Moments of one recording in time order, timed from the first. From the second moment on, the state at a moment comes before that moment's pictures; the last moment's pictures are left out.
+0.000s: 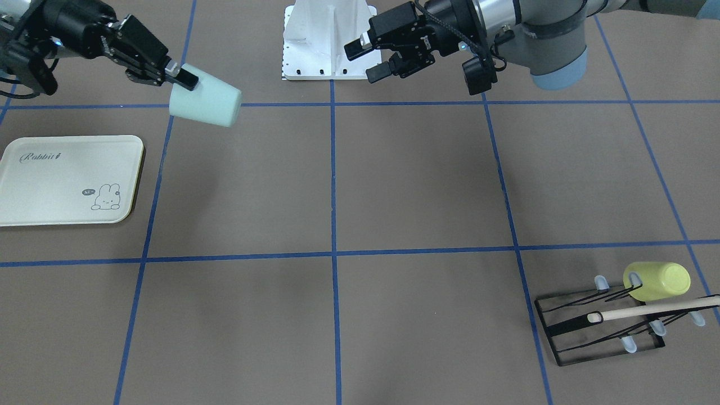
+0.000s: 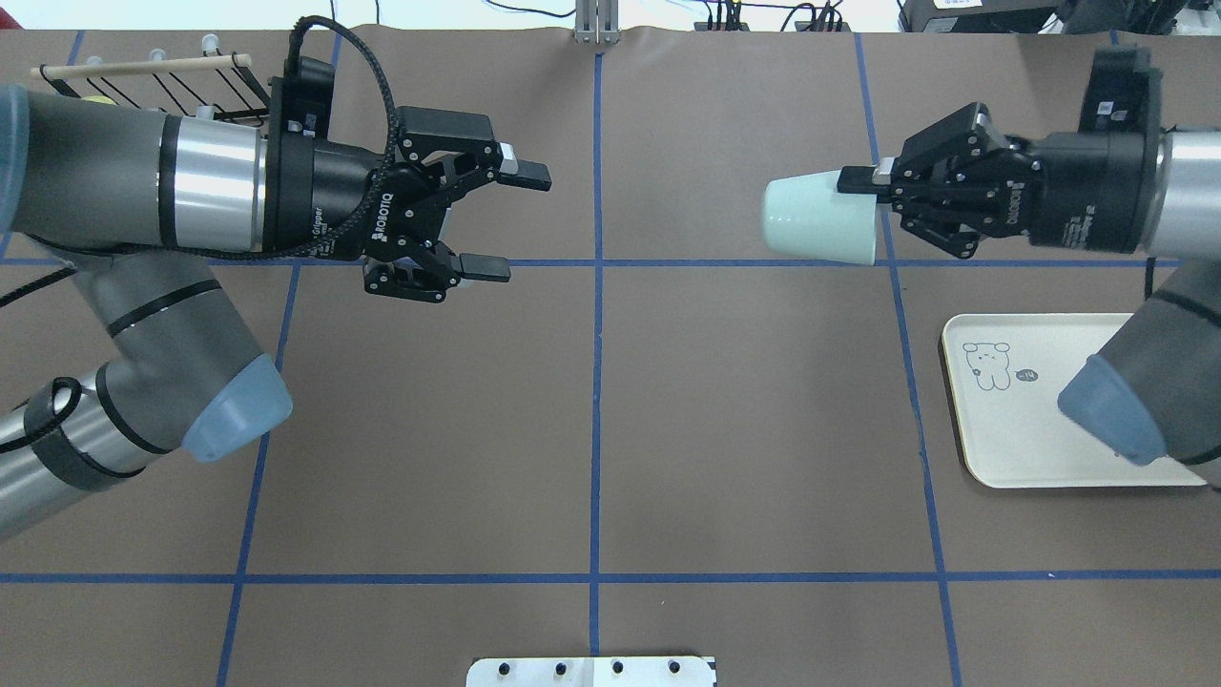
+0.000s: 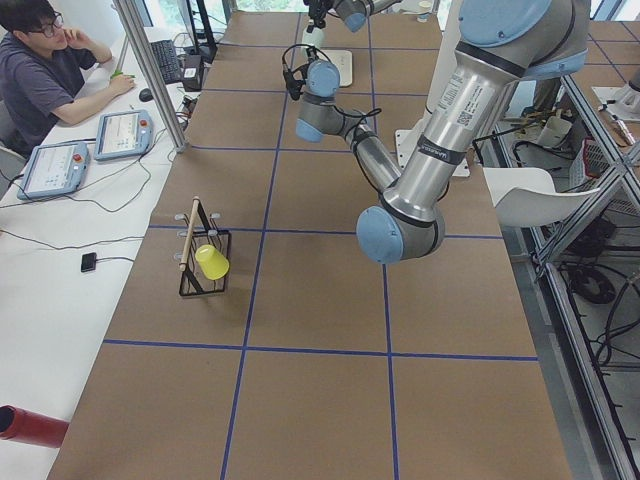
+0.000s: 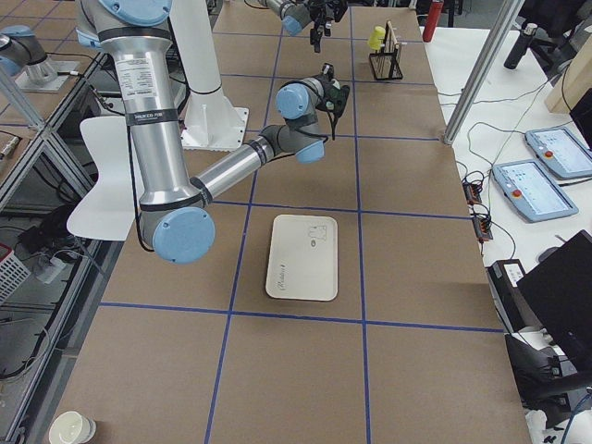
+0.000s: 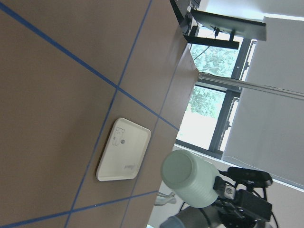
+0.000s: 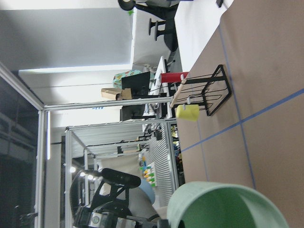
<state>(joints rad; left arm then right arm) -0.78 -2.09 -1.81 -2.70 -2.16 -2.09 0.99 -1.39 1.93 -0.31 2.19 2.05</state>
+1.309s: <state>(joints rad) -1.01 -1.73 -2.12 -1.65 -2.19 -0.81 1.15 -1.71 1.95 -1.02 2.19 0.89</state>
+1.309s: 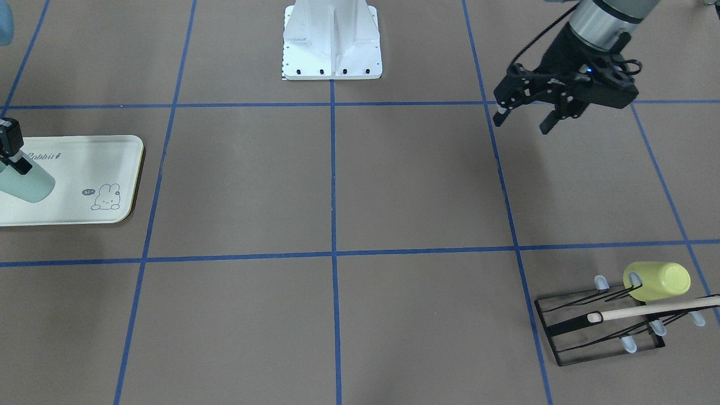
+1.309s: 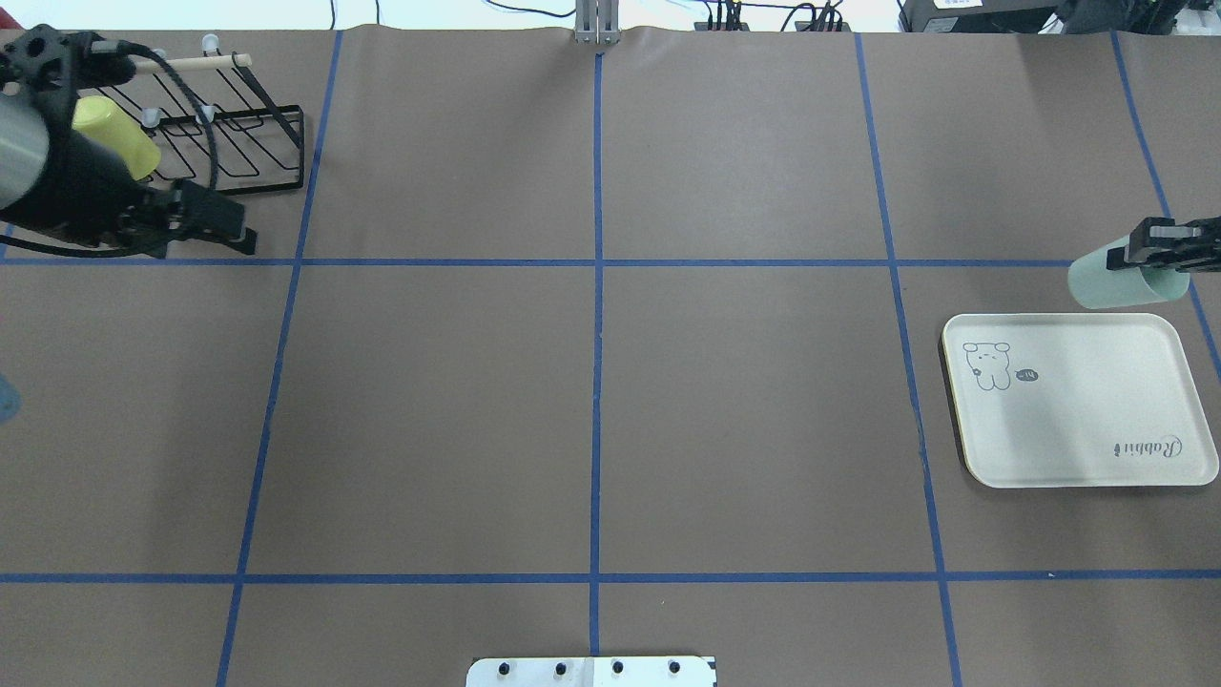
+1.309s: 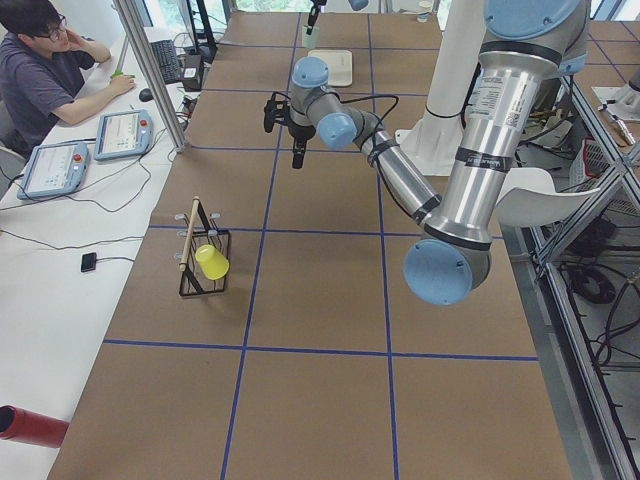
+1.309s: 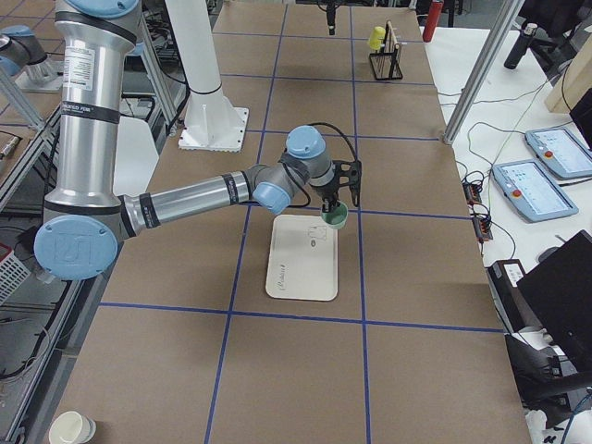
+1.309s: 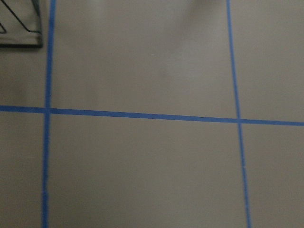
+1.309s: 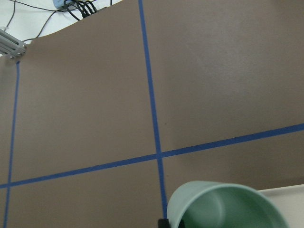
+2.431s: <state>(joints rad) -1.51 -1.38 -1.92 -1.57 -2.28 0.21 0.94 -1.81 2.05 -1.36 2.02 0.70</state>
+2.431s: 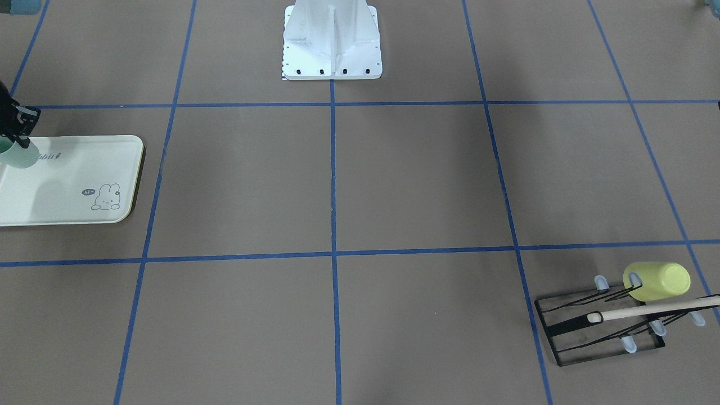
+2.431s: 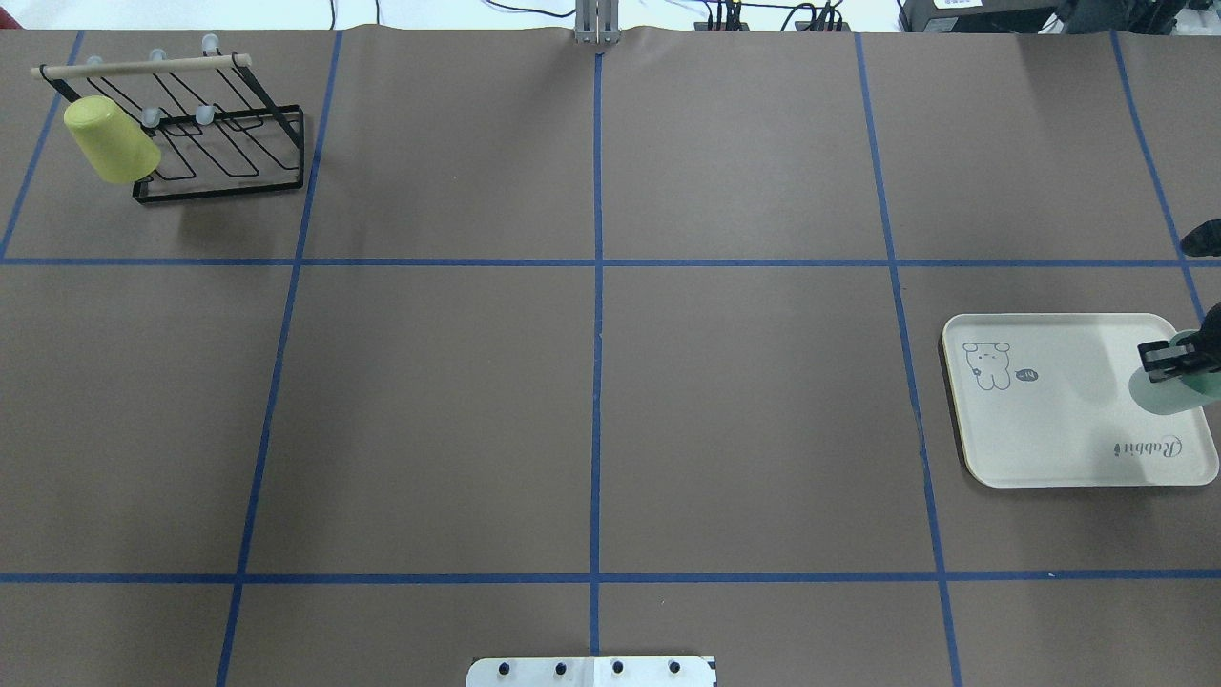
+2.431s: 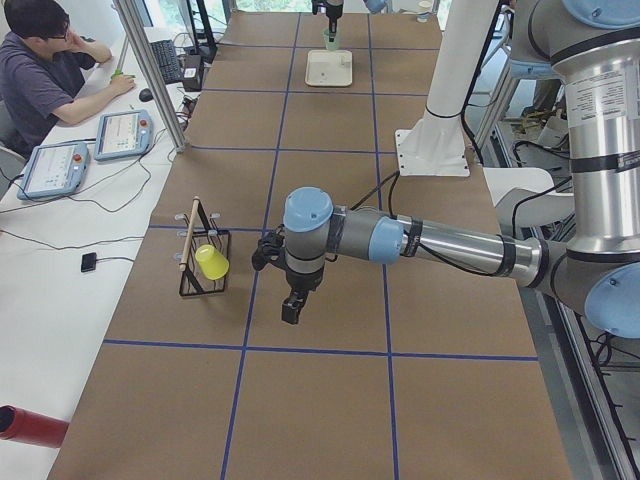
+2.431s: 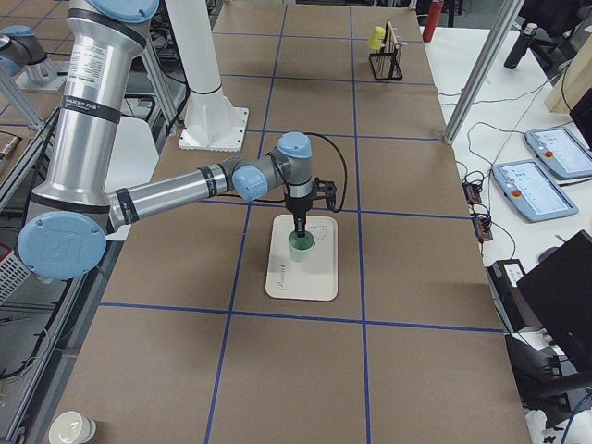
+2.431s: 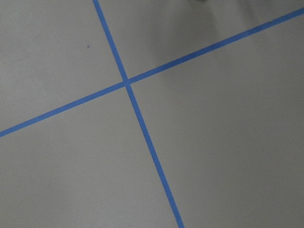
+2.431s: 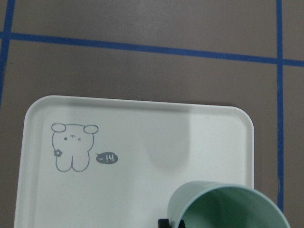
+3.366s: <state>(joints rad) -1.52 -1.39 -1.92 -1.58 -2.29 0.22 0.94 -1.73 1.94 -1.21 2.03 0.76</state>
